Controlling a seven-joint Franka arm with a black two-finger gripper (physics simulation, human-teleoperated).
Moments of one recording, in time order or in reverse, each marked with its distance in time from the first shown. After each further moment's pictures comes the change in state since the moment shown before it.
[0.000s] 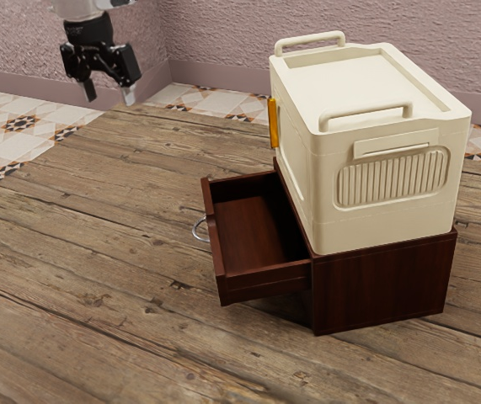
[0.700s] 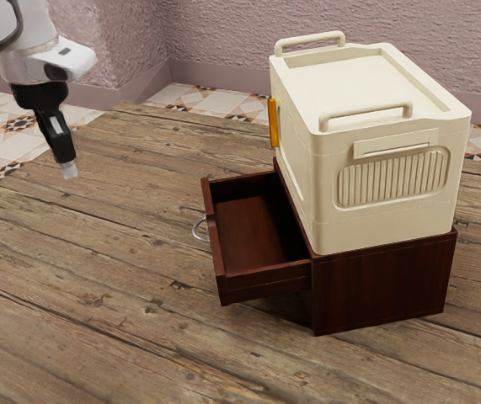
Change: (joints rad) arm 0.006 -0.565 -0.092 -0.756 0.100 0.202 0.484
